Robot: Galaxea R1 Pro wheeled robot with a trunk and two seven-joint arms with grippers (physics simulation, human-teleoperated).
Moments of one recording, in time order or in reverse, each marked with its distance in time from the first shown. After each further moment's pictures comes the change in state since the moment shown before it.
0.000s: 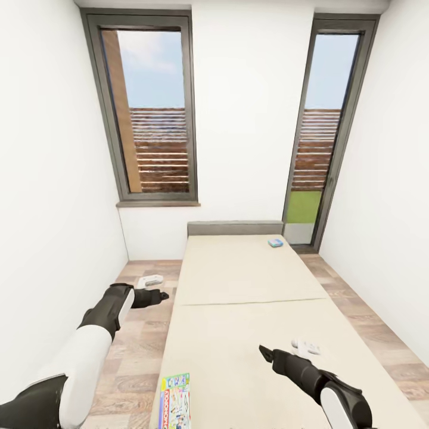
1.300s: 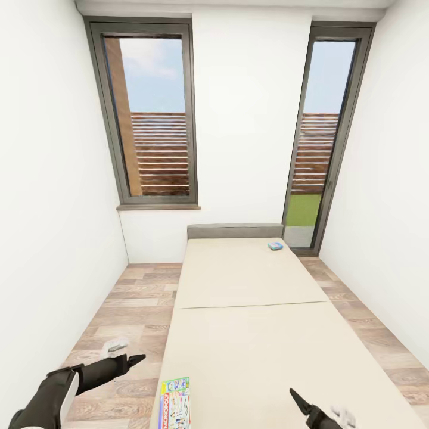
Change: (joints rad) left arm 0.417 0.138 0.188 -0.111 0.010 -0.182 -0.511; right arm 0.002 -0.010 -0.400 0.737 0.028 -0.478 0.722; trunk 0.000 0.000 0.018
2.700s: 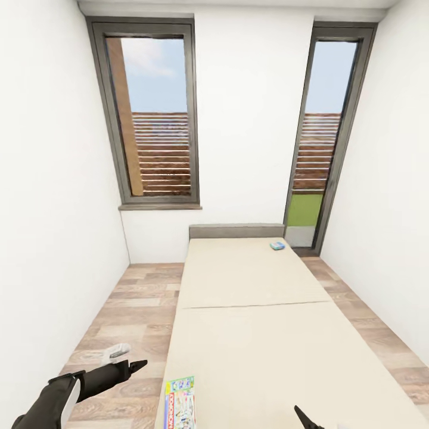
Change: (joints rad) left arm 0.001 0.001 -0.001 0.063 0.002 -0.041 -0.007; right arm 0.021 -0.015 -0.023 0.133 -0.020 -0.108 0.120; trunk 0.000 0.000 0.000
